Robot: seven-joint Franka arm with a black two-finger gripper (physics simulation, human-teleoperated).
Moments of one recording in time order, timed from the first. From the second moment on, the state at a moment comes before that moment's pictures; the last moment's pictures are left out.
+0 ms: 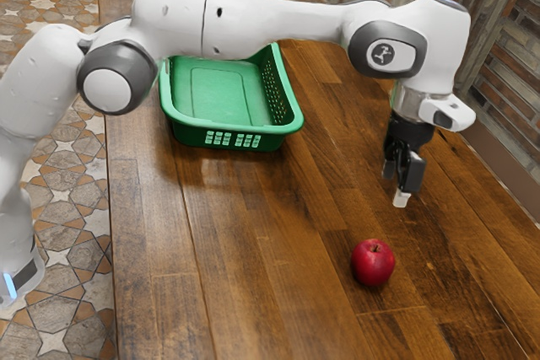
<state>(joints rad) -0.20 0.50 -0.14 -0.98 -0.10 1.56 -0.05</state>
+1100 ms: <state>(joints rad) -0.27 0.51 -0.18 -1.21 -0.04 1.71 0.06</state>
